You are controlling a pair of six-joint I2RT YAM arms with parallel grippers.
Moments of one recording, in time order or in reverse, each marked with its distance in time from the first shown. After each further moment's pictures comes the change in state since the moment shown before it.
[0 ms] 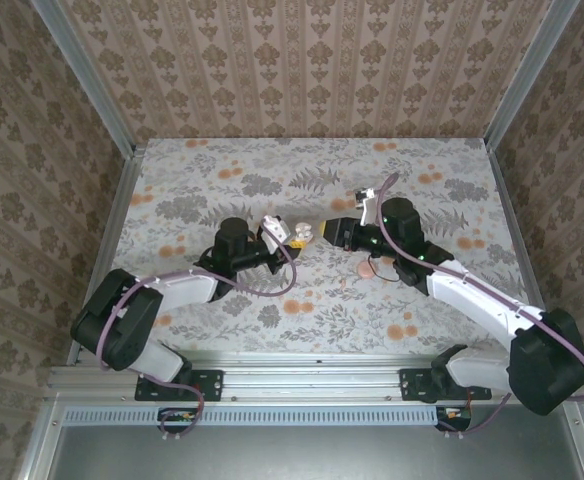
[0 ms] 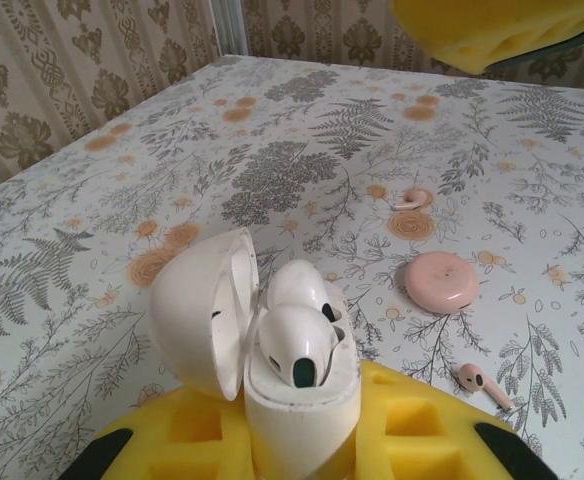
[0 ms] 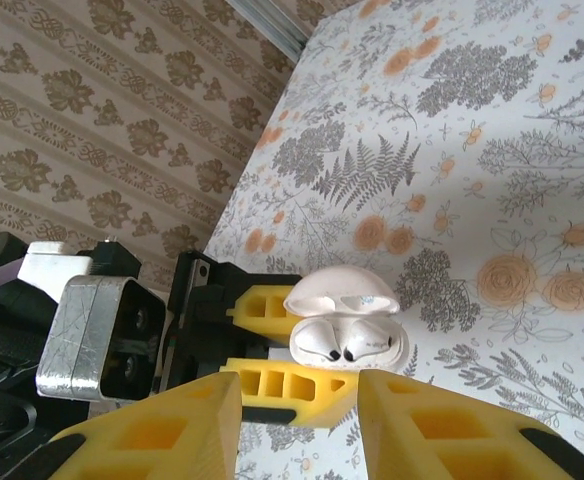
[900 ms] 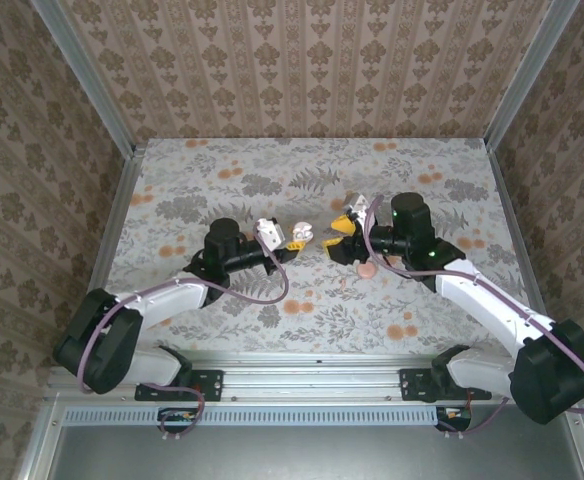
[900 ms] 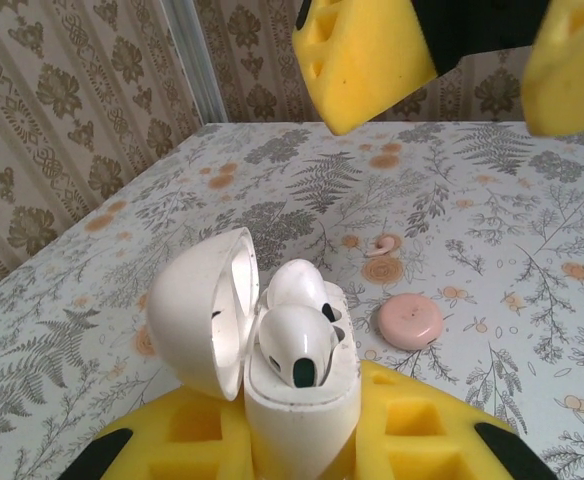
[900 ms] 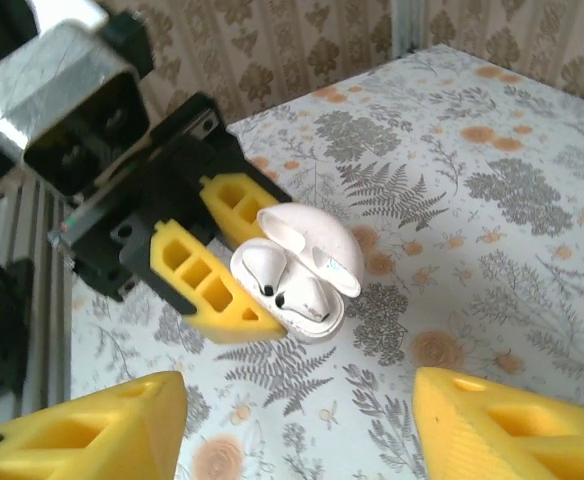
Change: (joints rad) left arm -0.005 -0.144 -0.018 -0.040 0.075 0.064; right arm -0.069 -0.044 0.040 -0.154 -0.244 -0.848
